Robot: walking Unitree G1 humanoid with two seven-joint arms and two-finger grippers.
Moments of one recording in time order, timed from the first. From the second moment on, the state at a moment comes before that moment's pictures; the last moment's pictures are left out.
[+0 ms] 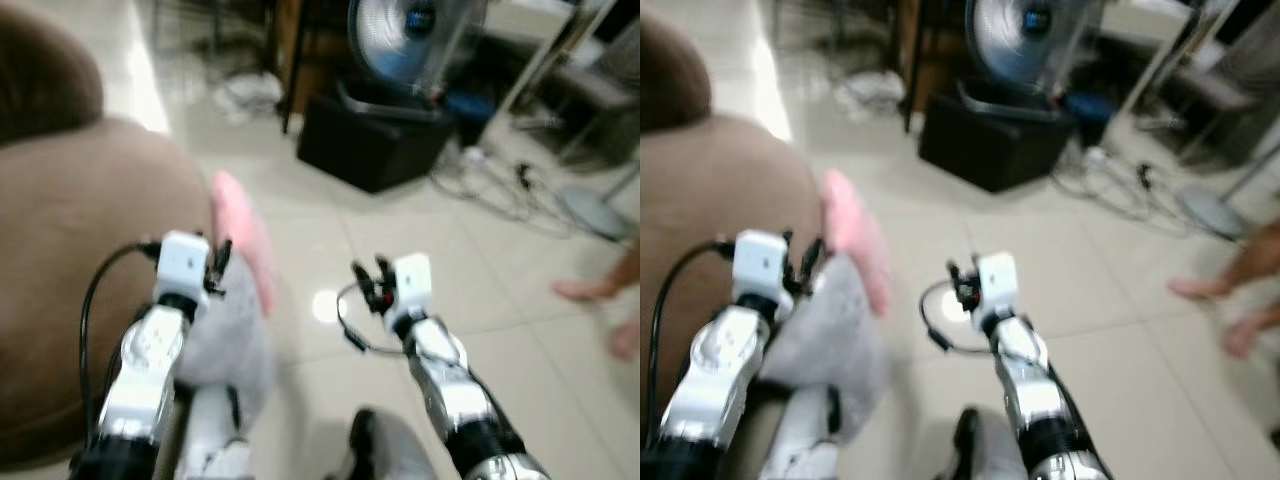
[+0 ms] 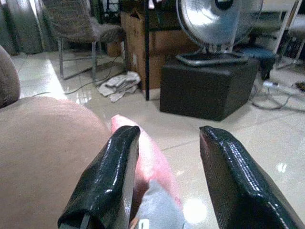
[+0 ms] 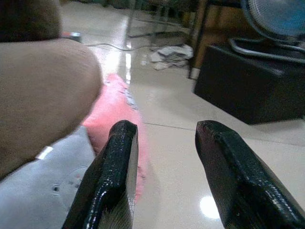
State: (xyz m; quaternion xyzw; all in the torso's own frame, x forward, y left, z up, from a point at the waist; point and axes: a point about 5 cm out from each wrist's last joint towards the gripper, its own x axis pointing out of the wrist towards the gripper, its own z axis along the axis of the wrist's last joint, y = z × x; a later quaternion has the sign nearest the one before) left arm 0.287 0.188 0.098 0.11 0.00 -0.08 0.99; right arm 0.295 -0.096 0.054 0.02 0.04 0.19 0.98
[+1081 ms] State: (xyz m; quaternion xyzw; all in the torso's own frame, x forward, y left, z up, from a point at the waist) left arm 0.315 0.239 0.036 0.22 0.27 0.00 0.94; right arm 0.250 -0.093 0.032 -0.05 0.09 0.32 0.94
